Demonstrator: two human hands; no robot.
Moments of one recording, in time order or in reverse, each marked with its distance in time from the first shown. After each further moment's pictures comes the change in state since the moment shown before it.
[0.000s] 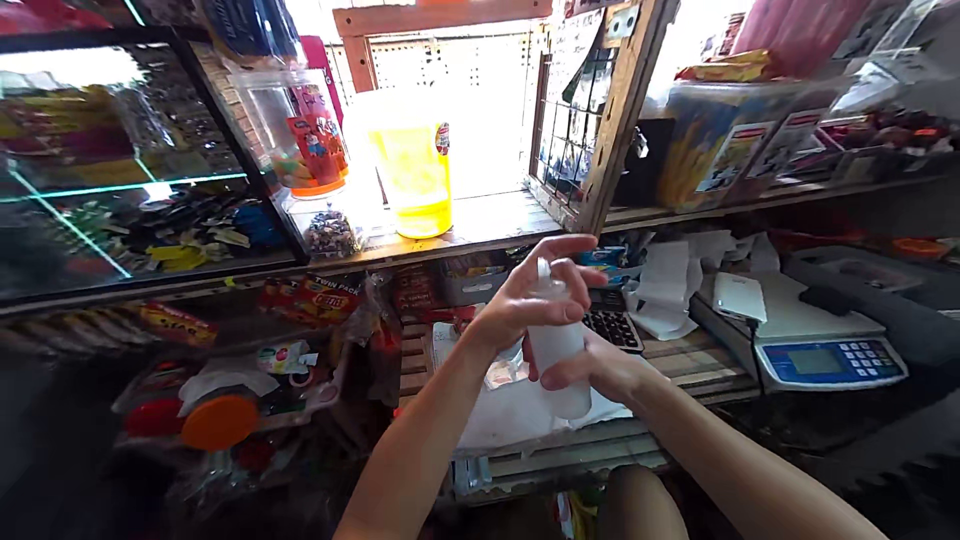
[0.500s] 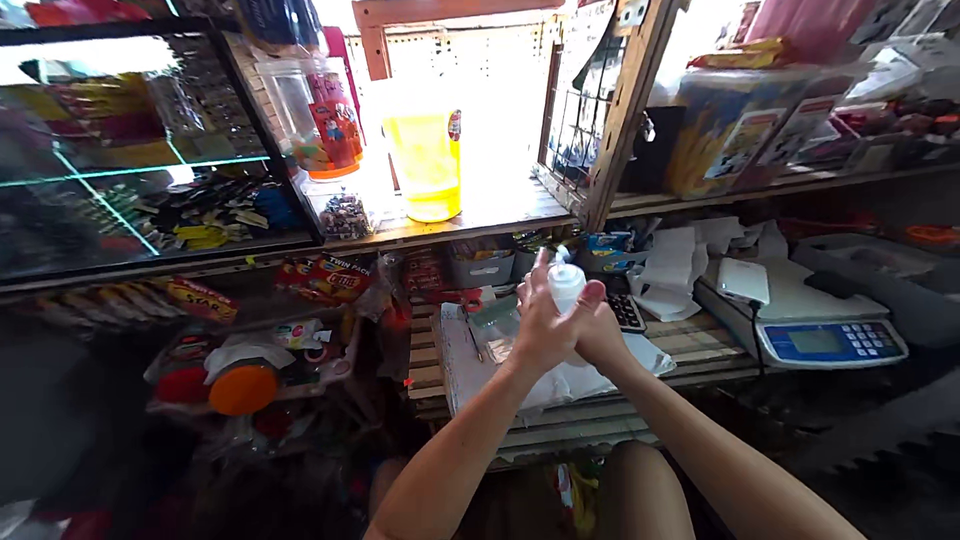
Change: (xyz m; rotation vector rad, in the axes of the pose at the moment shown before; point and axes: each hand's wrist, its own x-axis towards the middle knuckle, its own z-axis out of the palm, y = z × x) left_hand -0.030 -0.022 0.063 0.619 0.650 -0.338; right_hand 0.001 0.026 -0.001 -0.602 0.784 0.071
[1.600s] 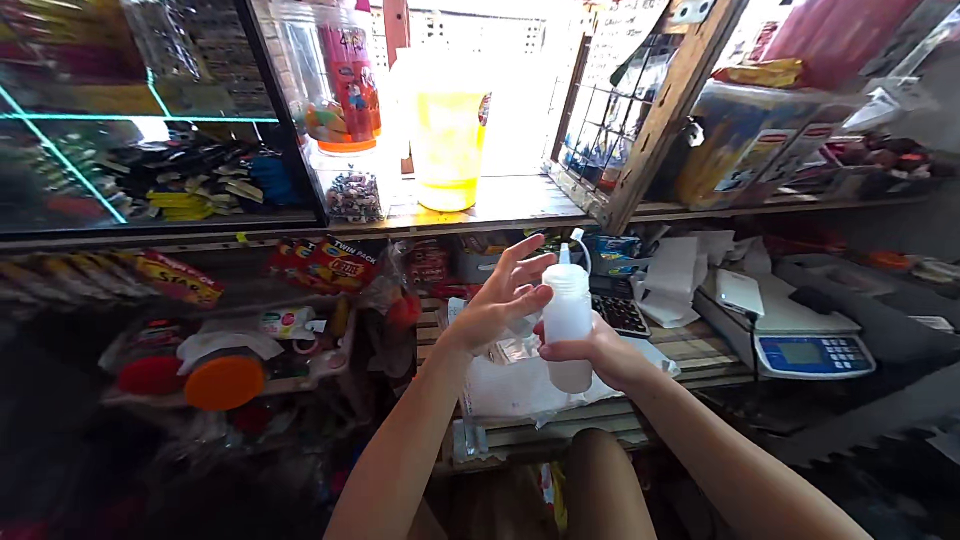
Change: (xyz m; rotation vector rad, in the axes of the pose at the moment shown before) left_hand 0.011 -0.020 -0.109 -0.402 -0.402 0.097; right_hand -0.017 -0.028 0.020 0.412 -0.501 0.064
